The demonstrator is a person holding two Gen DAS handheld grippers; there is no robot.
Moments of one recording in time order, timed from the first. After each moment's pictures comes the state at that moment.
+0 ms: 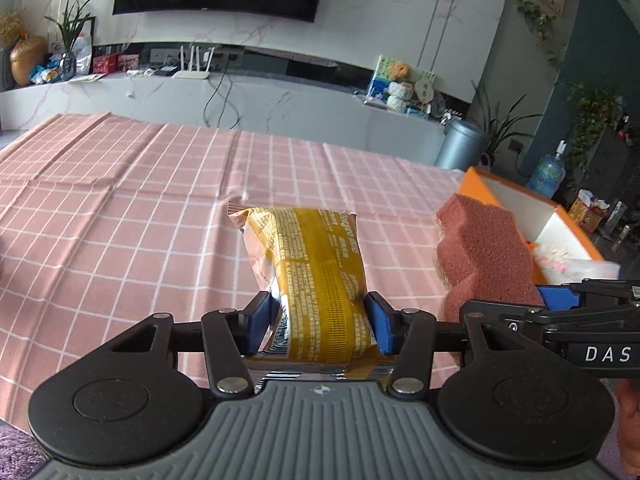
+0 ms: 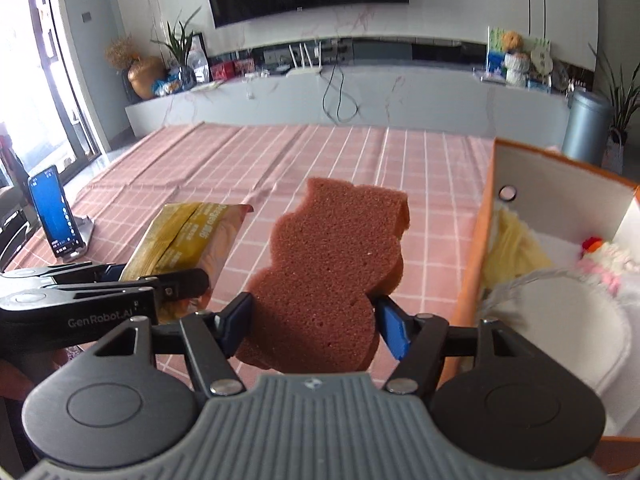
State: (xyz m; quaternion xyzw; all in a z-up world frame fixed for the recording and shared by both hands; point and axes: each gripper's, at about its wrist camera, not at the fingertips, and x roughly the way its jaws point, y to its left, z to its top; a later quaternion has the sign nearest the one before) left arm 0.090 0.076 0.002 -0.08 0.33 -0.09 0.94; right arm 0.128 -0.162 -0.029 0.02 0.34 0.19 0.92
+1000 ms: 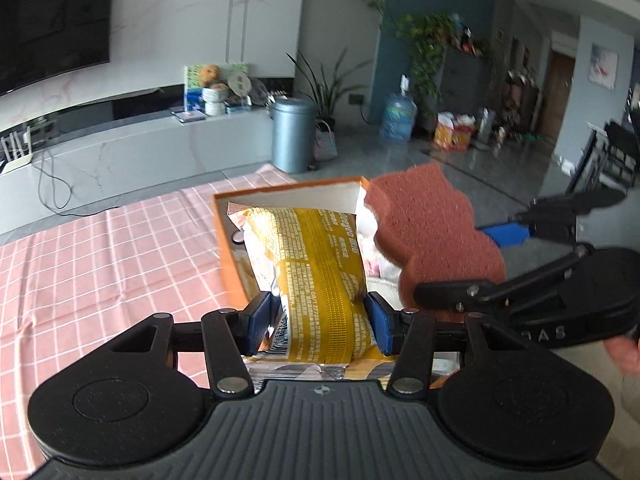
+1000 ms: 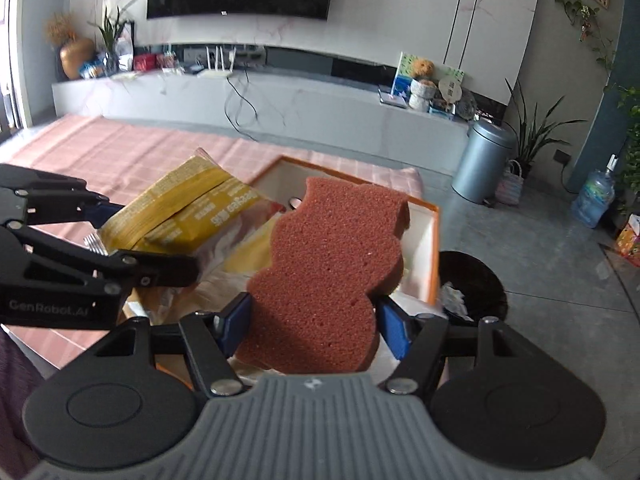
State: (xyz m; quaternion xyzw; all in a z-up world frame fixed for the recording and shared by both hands) left arm 0.142 -0.110 0.025 0.06 0.31 -0.31 0.90; right arm 0.121 -0.320 0.002 -0.09 0.34 0.06 0.93
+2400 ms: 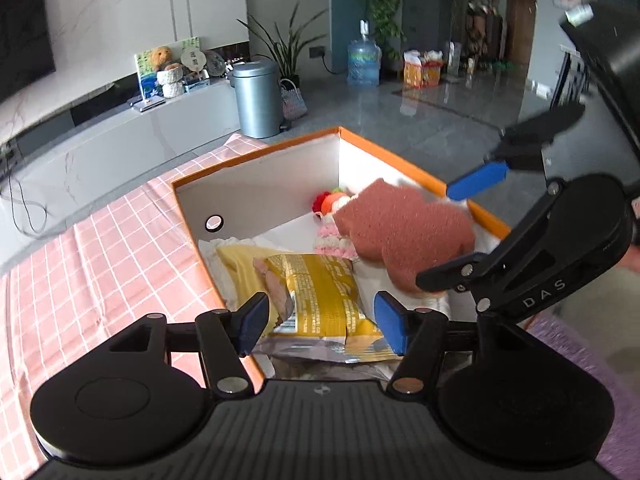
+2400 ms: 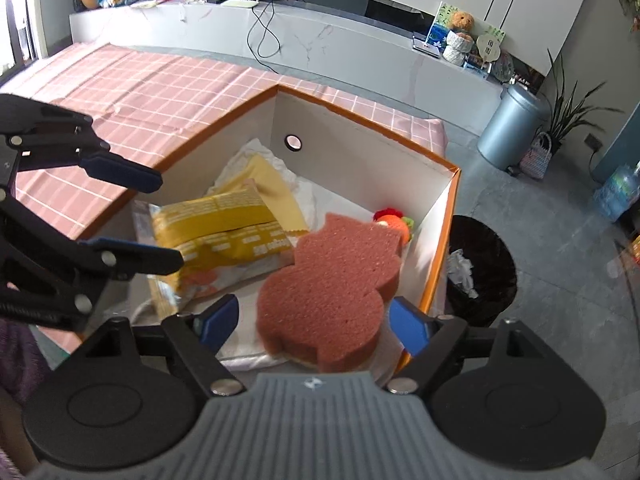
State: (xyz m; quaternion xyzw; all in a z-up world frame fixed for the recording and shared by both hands) left arm 0.160 -0.130 0.000 0.14 0.33 -0.35 0.86; right arm 0.168 -0.340 -0.021 -0.12 0.43 0.10 0.89
